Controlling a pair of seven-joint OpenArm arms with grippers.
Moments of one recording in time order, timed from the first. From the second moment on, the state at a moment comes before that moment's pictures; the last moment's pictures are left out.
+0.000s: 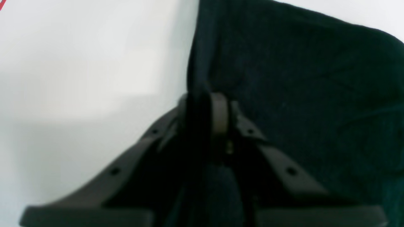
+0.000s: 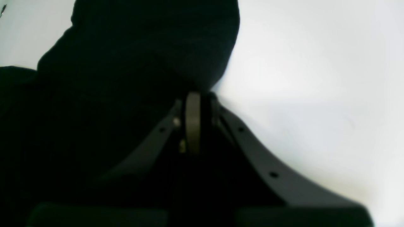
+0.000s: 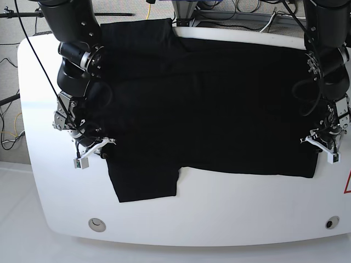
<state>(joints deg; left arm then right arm) -34.0 -26.9 -25.0 20.5 5.9 -28.6 7.6 29.5 10.4 31.1 32.2 0.1 40.5 -19.6</state>
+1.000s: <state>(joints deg) -30.3 -26.1 -25.1 32.0 3.5 -30.5 13.0 28.3 9.9 31.1 43.7 -0.9 40.1 -24.8</state>
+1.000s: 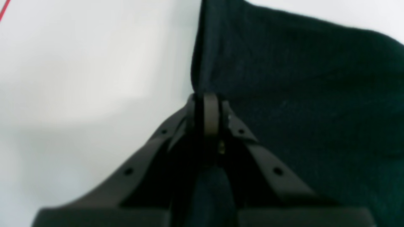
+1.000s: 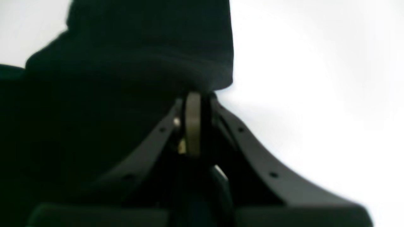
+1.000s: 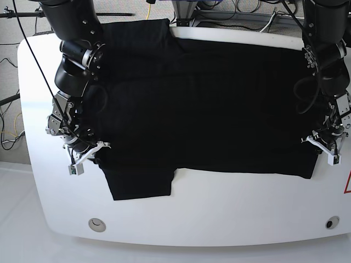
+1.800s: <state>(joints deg) -24.3 -26.3 -25.0 47.6 -1.2 -31.5 16.3 21.1 9.5 29.3 64.7 6.6 40.6 -33.9</state>
